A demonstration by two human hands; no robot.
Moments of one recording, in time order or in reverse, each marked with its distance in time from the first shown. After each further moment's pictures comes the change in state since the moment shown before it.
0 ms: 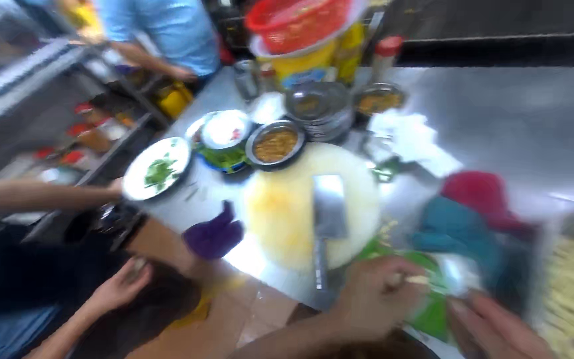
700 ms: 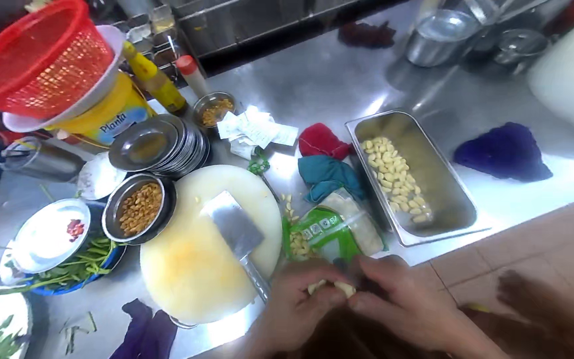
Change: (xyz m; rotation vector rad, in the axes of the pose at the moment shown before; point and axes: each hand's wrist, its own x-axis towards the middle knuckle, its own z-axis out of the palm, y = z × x) left_hand 0.015 -0.002 -0.022 -0.217 -0.624 0.260; right_hand -0.031 -0.002 0.051 -0.185 0.315 -0.438
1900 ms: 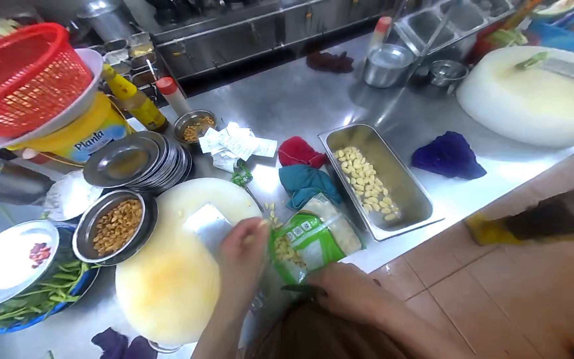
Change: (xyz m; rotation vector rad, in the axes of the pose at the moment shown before) left_hand 0.014 -0.004 -0.038 0.176 0.532 -0.383; right_hand 0.019 0.005 0.035 -0.502 -0.677 0.676
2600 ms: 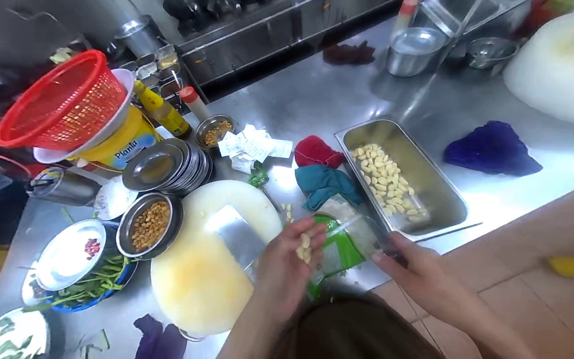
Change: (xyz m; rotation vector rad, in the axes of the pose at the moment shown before) left_hand -0.007 0.025 0.034 -0.856 -0.193 -0.565; right_hand -0.049 0.069 0.002 0.513 0.746 0.093
